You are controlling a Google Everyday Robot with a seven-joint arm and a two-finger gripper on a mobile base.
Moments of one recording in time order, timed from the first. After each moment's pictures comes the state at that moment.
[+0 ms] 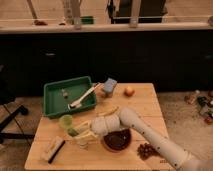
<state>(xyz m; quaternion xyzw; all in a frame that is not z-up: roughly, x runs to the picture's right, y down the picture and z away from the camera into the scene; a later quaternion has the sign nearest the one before) -0.133 0.203 0.691 -0.34 -0.62 0.19 0.68</state>
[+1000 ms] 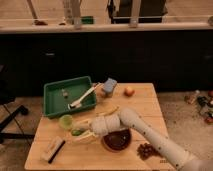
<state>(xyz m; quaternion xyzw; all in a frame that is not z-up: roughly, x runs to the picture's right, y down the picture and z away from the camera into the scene) -0.132 0.200 0.685 -0.34 -0.62 0.20 0.68</state>
